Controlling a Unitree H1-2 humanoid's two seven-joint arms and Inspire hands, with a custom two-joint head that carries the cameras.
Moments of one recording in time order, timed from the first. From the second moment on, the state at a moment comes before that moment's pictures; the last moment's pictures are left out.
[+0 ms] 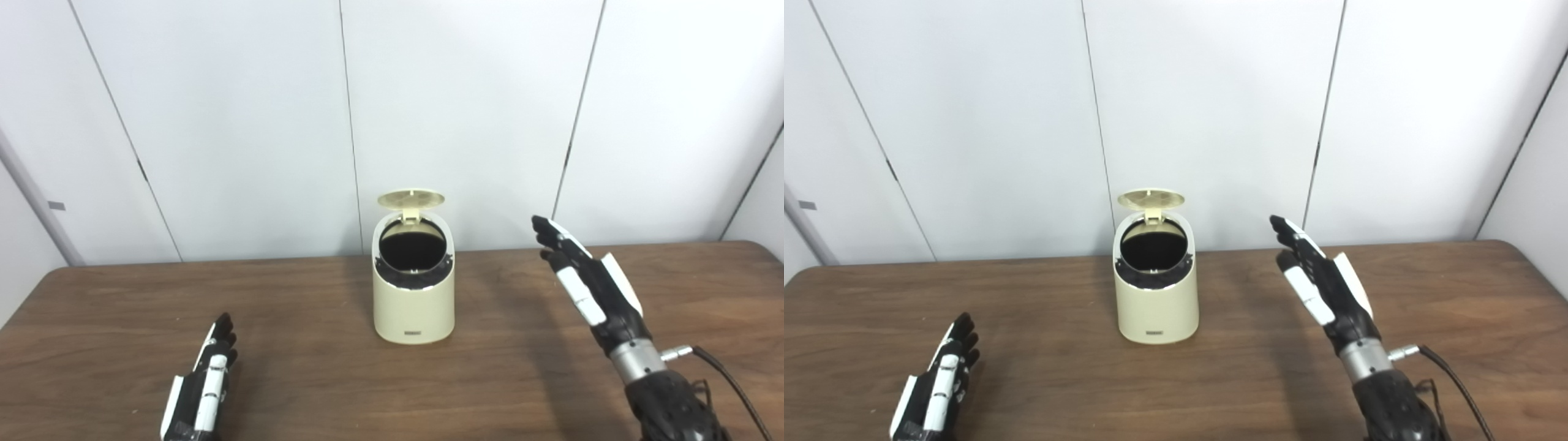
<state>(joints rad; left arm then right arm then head) -0.01 0.10 0.14 0.00 -0.12 -0.11 -0.07 -0.31 -0.23 -0.02 -0.10 -0.18 0.06 0.08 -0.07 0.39</state>
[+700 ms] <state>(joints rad) 0.00 0.10 0.14 0.00 -0.12 -0.10 -0.05 -0.42 -0.26 0.08 -0.17 -0.37 0.20 0.13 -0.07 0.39</state>
